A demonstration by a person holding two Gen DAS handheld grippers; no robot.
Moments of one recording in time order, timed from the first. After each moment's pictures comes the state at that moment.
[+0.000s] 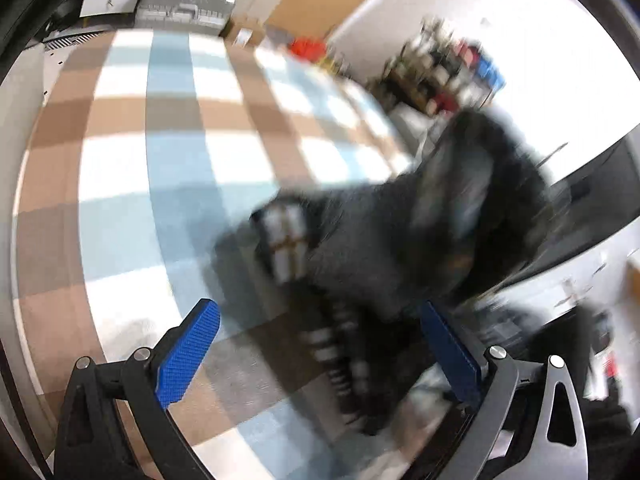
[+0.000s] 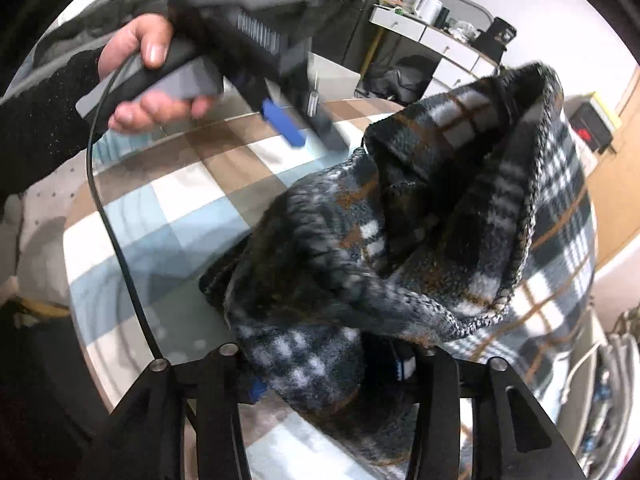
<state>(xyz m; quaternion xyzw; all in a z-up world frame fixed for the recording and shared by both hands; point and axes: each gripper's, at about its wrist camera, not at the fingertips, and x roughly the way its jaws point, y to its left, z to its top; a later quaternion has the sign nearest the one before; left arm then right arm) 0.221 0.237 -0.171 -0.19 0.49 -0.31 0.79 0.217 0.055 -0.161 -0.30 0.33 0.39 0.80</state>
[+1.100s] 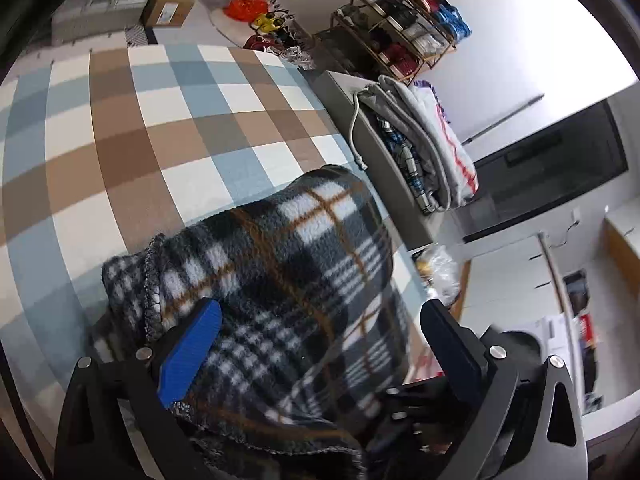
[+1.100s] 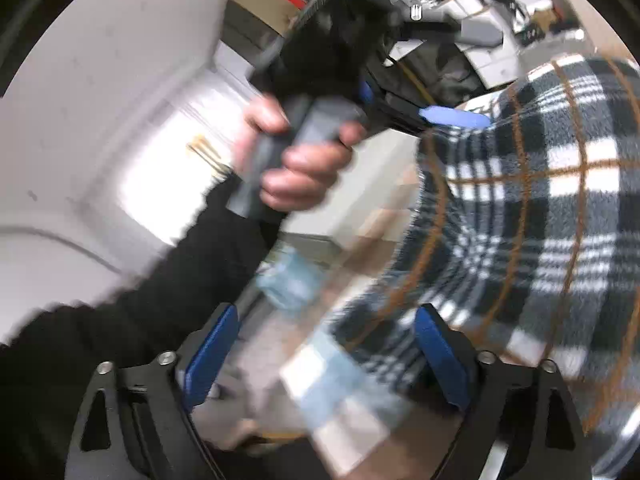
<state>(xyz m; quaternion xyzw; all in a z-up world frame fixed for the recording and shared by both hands) 0.264 0.139 -0.125 -0.12 0.56 -0.38 0.73 0.245 -0.034 -0.160 0.20 0.38 0.61 0.66</state>
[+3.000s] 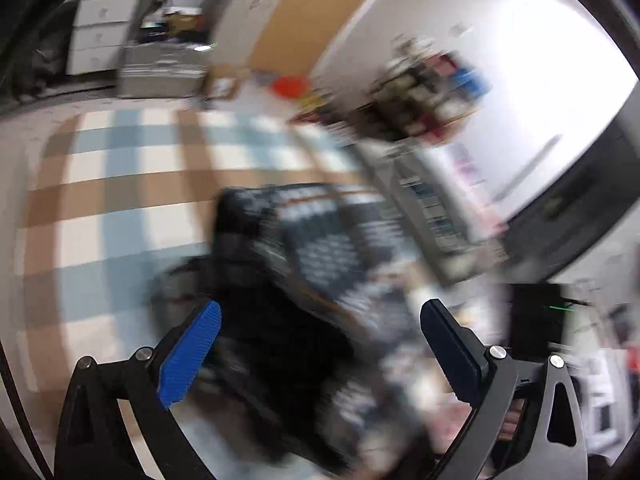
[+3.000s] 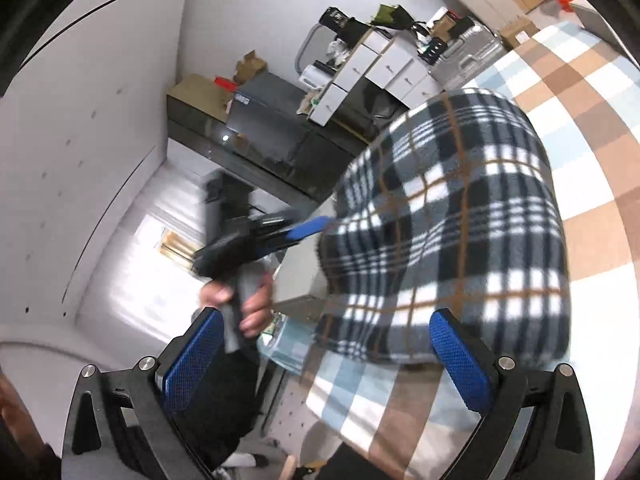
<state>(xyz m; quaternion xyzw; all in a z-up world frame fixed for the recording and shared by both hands) 0.169 0.166 -0.091 -0.16 0.43 -0.31 0.83 0.253 -0.123 -0.151 0.34 0.39 0.48 0.71</state>
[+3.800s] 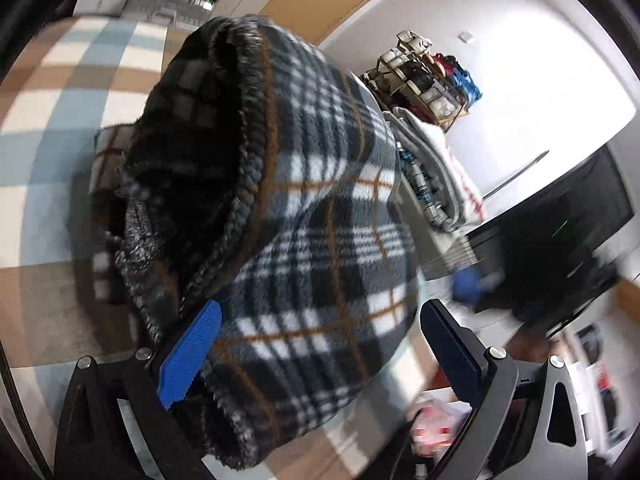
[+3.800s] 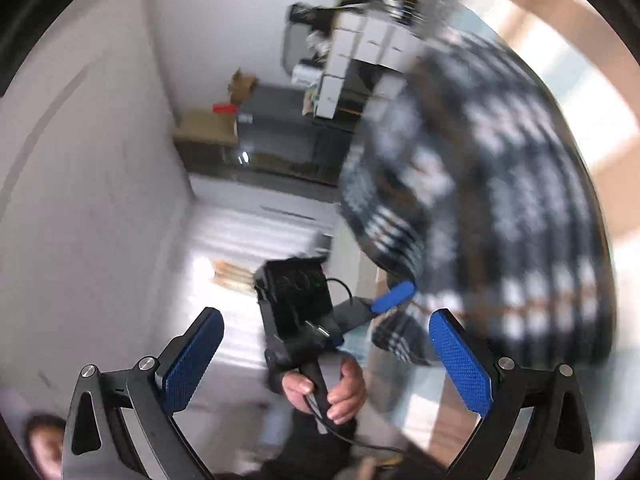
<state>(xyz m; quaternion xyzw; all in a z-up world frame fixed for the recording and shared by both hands) 0.147 0.148 -0.185 -0.20 0.46 -0.30 0.81 0.298 -0.124 -0.167 0.43 0.42 0.50 0.62</state>
